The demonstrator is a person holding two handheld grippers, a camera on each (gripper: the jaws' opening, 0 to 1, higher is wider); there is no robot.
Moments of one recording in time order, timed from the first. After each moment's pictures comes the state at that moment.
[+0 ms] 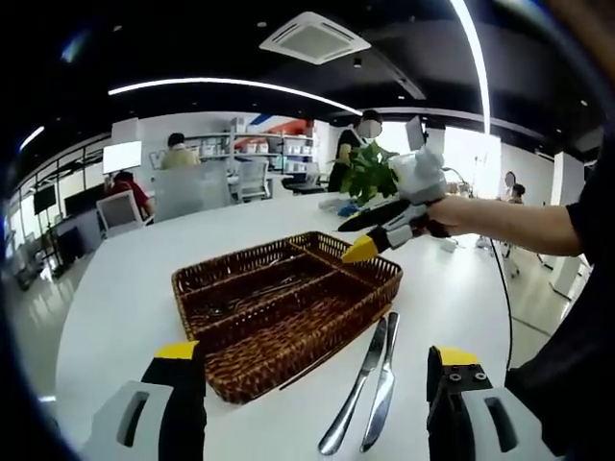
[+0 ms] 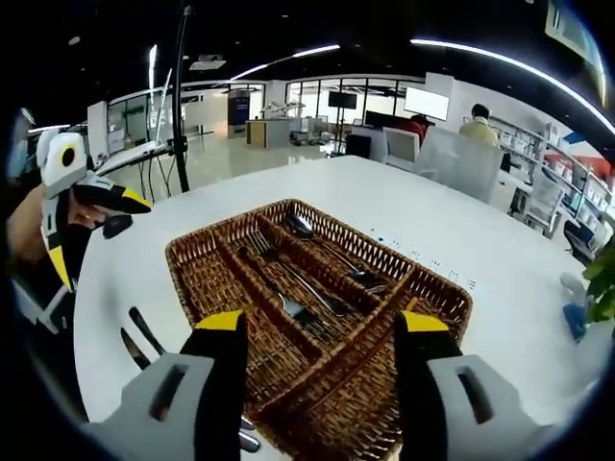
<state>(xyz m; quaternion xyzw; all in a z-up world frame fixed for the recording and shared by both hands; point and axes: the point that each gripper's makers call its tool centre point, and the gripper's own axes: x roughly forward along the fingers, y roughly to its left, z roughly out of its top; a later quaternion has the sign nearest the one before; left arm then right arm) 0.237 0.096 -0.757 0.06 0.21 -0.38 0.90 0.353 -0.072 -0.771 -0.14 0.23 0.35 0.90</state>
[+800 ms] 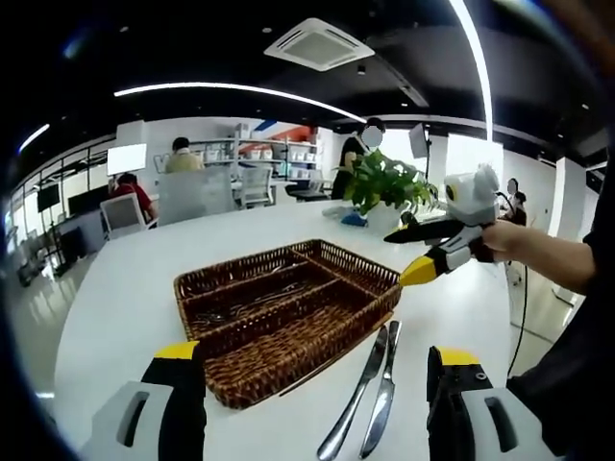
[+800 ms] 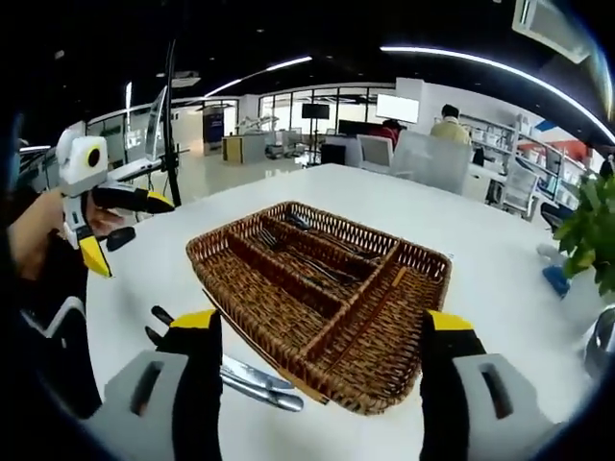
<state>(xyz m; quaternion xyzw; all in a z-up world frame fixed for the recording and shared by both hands) 0.239 0.095 -0.753 0.05 0.20 -0.37 0.90 0.288 -0.097 -0.764 -0.10 0.22 0.29 0.93</state>
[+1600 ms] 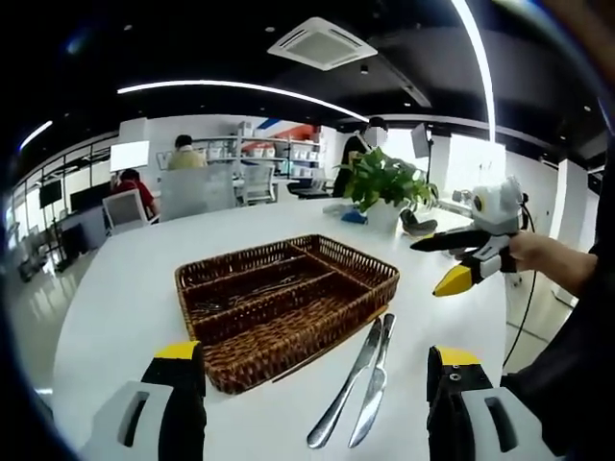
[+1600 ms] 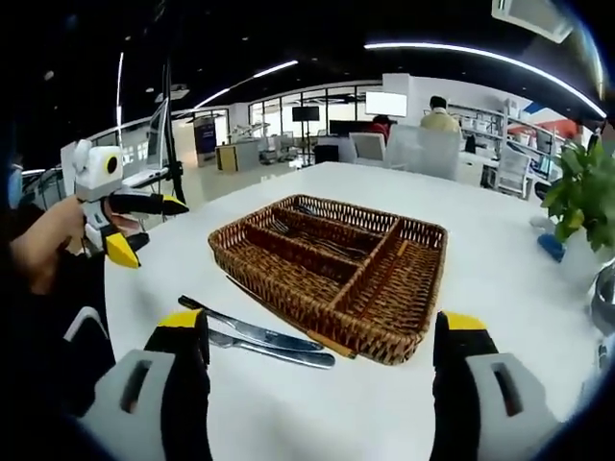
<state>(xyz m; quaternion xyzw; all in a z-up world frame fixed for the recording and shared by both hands) 0.223 0.100 -0.760 0.05 0.20 -0.37 0.90 0.236 -0.101 -0.772 -0.06 0.23 0.29 0.93</state>
